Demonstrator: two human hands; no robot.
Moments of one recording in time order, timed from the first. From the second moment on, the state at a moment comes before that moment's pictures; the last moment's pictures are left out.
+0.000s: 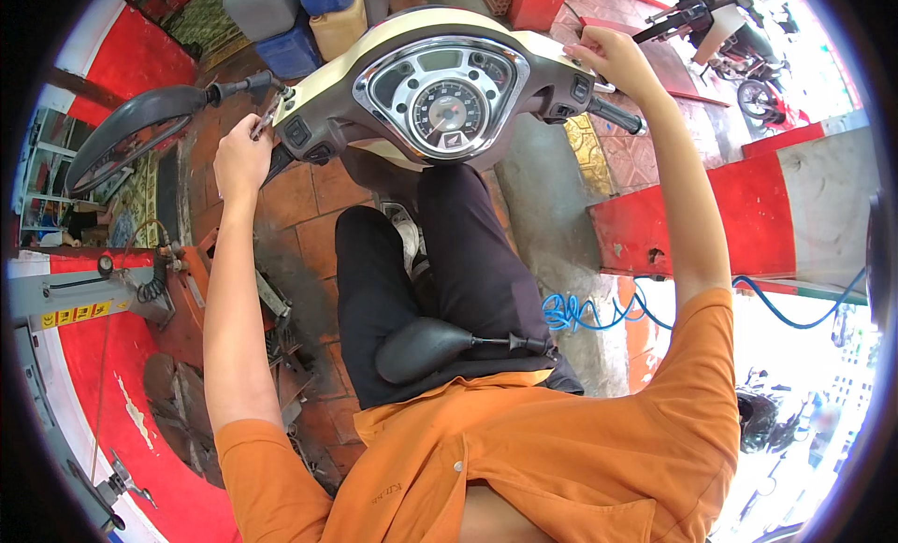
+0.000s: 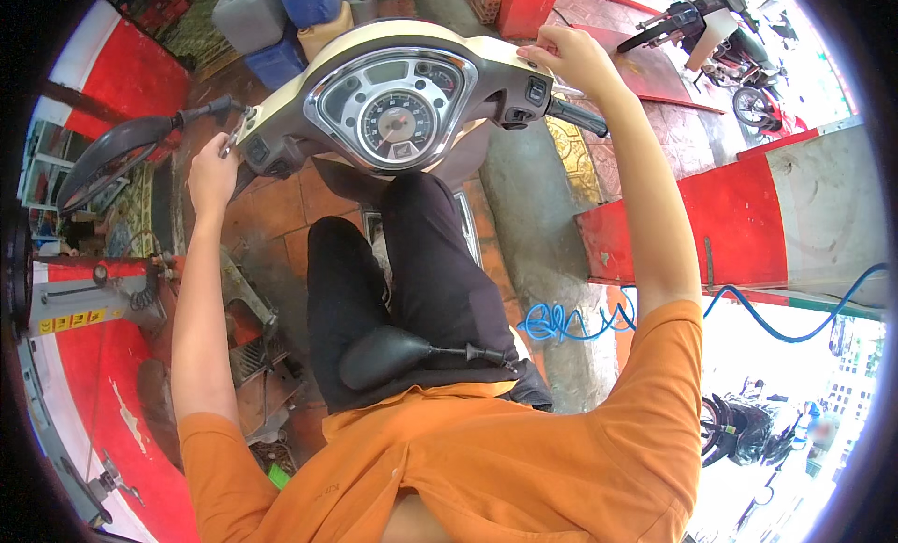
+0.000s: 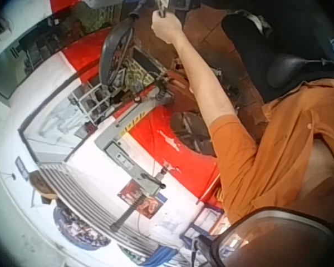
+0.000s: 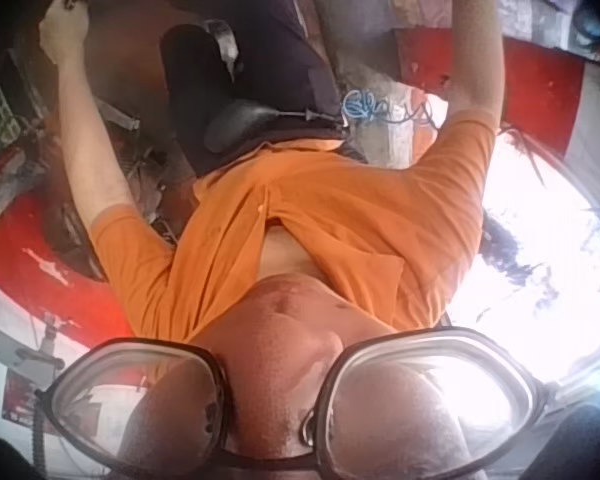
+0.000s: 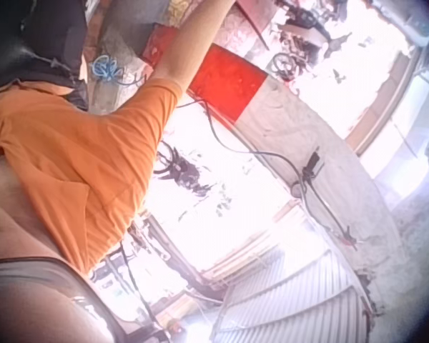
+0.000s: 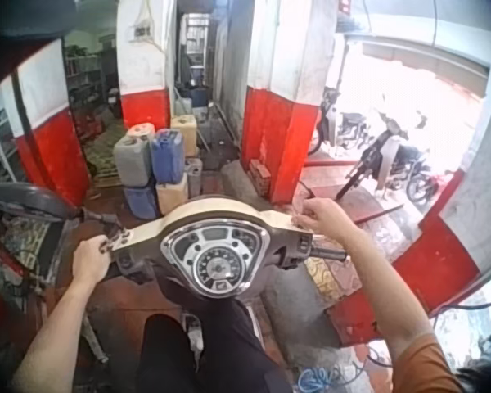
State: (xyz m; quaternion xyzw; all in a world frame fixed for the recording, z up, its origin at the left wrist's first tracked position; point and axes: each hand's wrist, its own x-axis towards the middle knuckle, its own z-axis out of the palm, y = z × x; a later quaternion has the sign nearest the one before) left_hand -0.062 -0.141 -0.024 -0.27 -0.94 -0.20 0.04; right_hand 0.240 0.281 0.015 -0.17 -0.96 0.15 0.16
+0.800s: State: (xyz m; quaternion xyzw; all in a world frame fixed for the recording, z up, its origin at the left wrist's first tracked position) left_hand -0.070 -0.142 -0.034 -0.27 -0.94 -0.19 0.07; right_hand 0.255 0.280 -0.002 -0.20 -0.88 0.39 0.19
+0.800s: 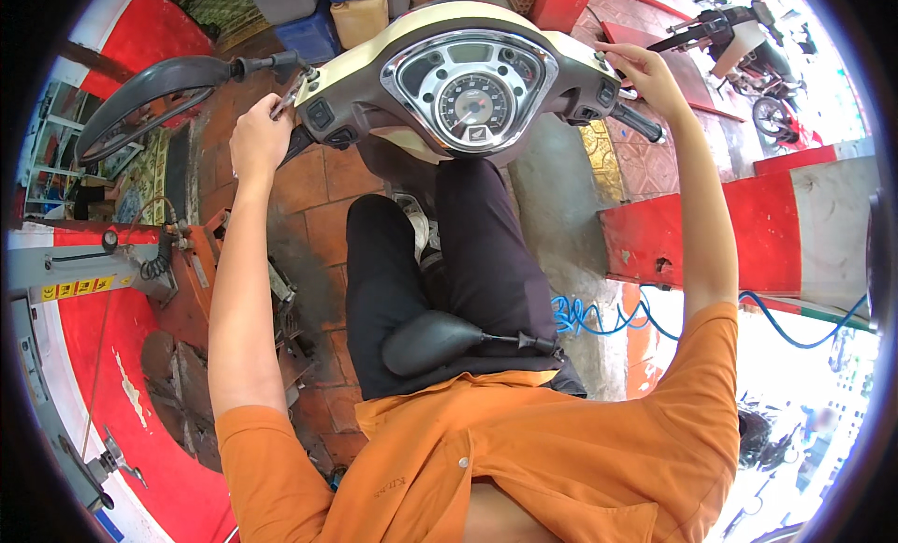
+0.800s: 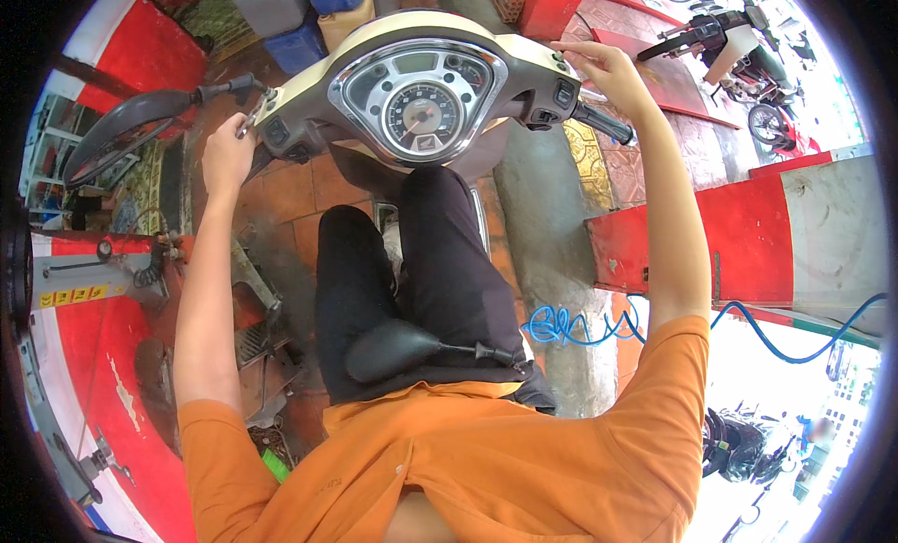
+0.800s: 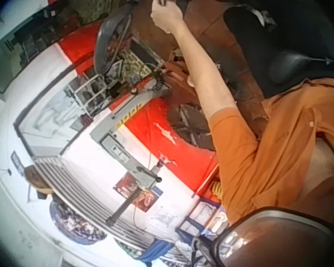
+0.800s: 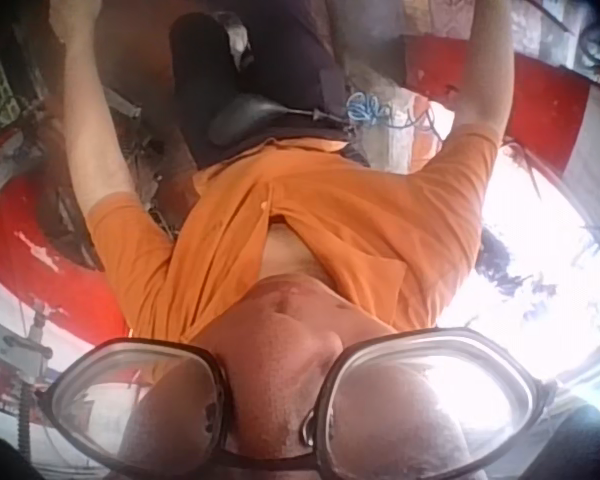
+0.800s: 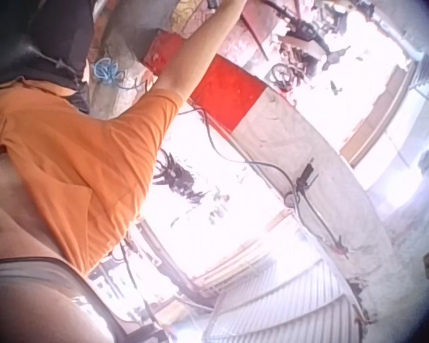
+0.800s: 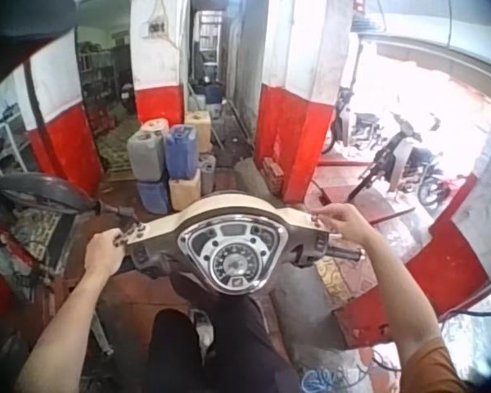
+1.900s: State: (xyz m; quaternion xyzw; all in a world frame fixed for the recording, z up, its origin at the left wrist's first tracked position) left_hand -0.073 -0.143 -0.035 -0.27 -0.94 -0.20 0.07; right_hand 0.242 0.288 0.010 -0.14 -0.92 0.30 0.20
